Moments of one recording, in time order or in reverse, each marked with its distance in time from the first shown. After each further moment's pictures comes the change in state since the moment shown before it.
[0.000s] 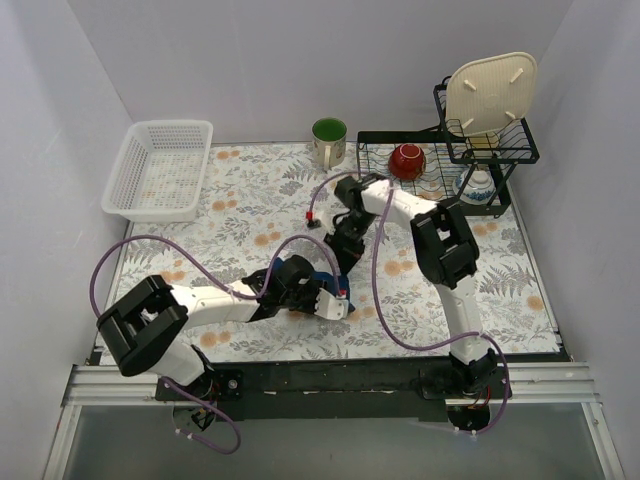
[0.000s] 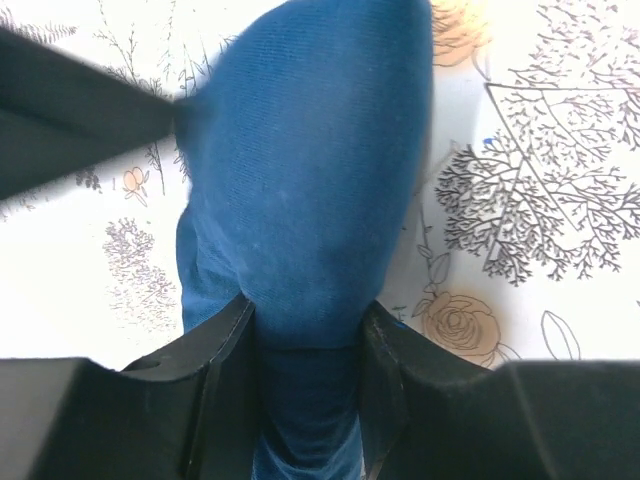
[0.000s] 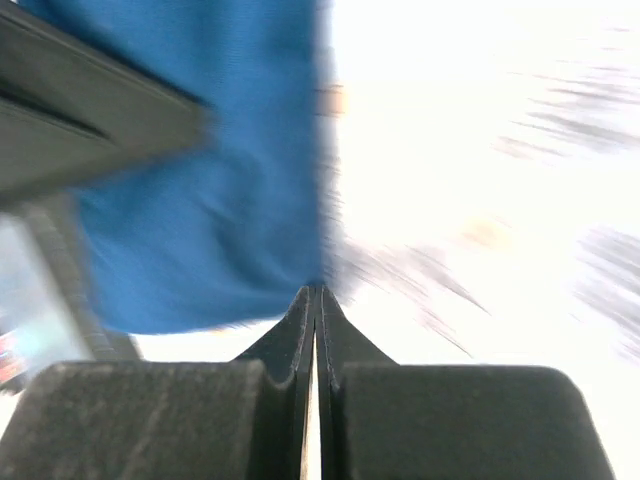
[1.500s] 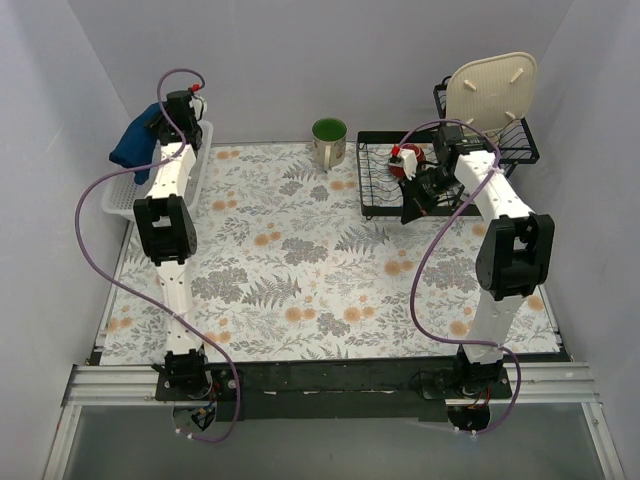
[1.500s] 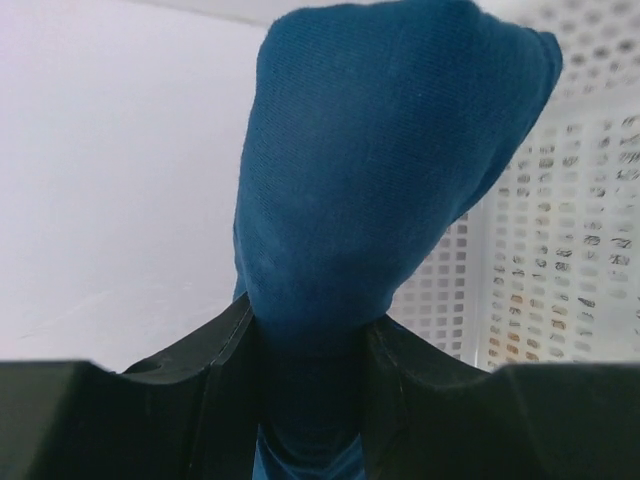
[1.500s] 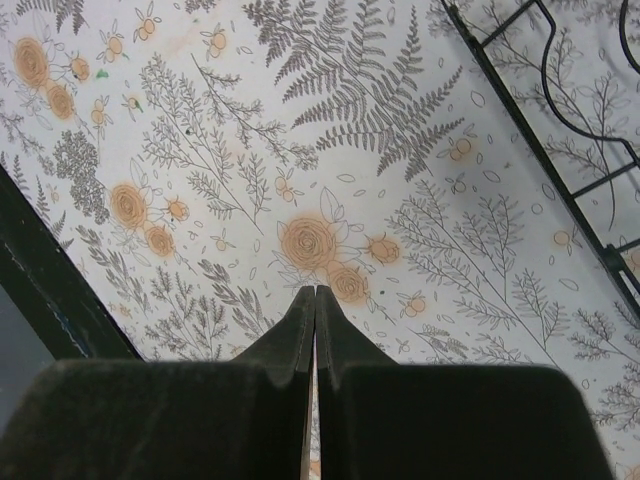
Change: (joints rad) left arm 0.972 0.946 1.716 -0.284 -0.777 0.055; right arm -0.458 -0.311 0.049 -0.052 0.051 0.017
